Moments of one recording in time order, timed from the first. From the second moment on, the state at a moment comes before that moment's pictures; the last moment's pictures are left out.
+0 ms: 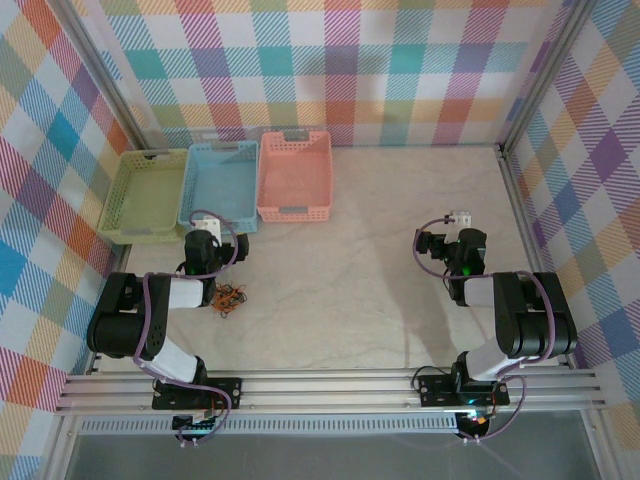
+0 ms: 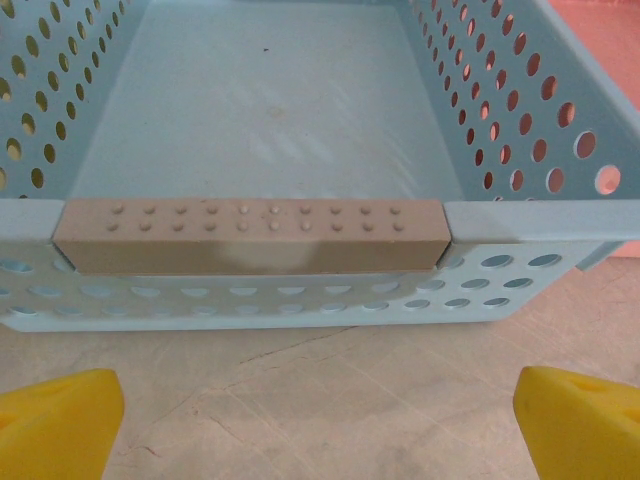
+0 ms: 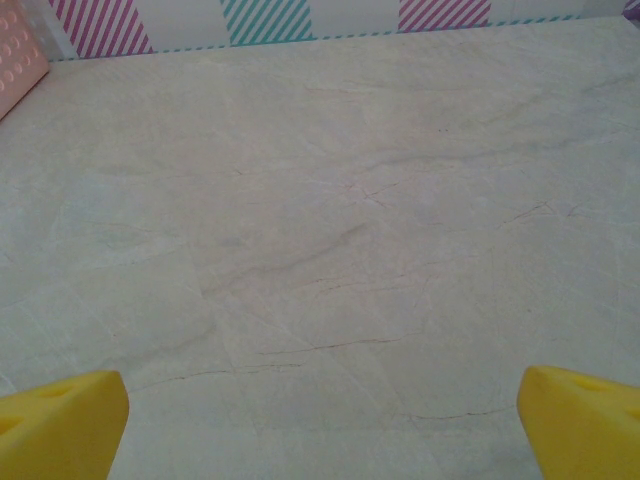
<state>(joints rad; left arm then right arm) -0.06 1.55 0.44 0.65 -0.05 -0.09 0.01 1.53 0.40 0.74 -0.08 0.05</state>
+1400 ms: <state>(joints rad) 0.08 1.78 1.66 -0.69 -0.14 -0.45 0.08 0.82 0.47 0.14 -0.25 0.56</state>
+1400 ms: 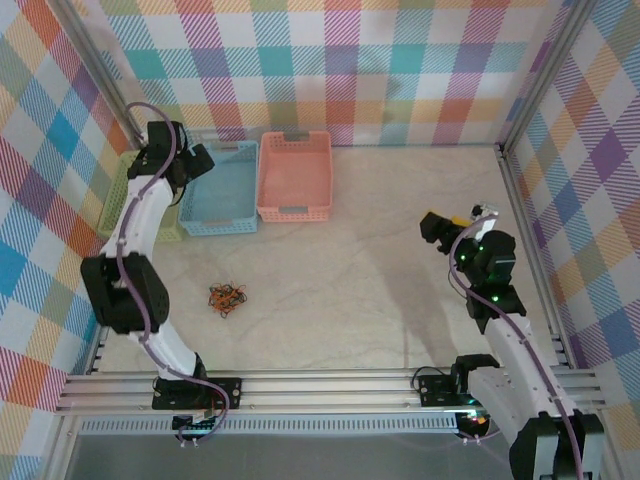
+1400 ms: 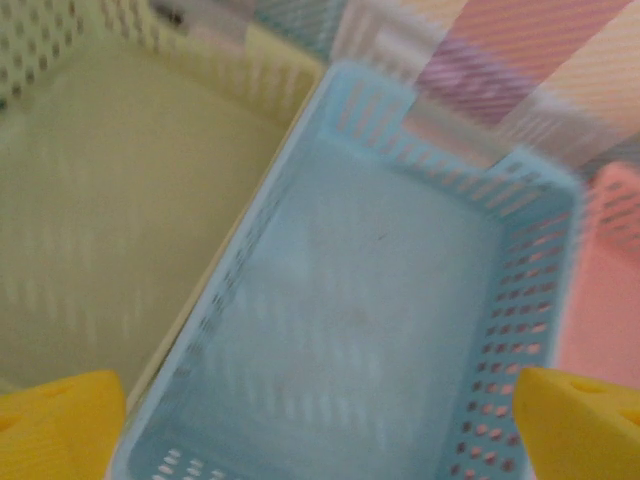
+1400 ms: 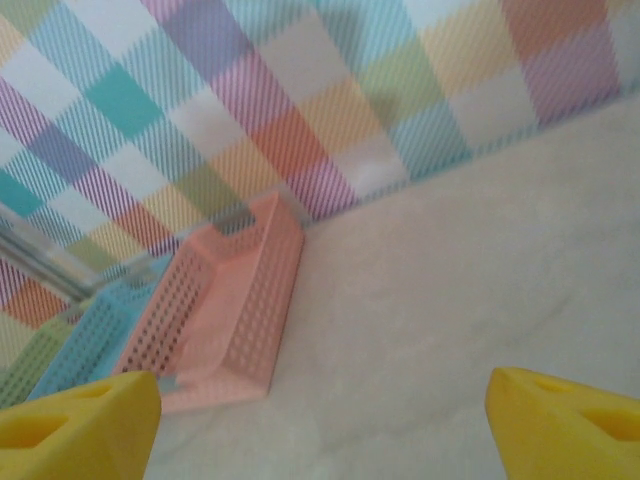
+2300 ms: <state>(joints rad) 0.21 2.28 2.10 -1.06 0.05 -0.41 0.22 0.87 0.40 0.19 -0.24 0.56</state>
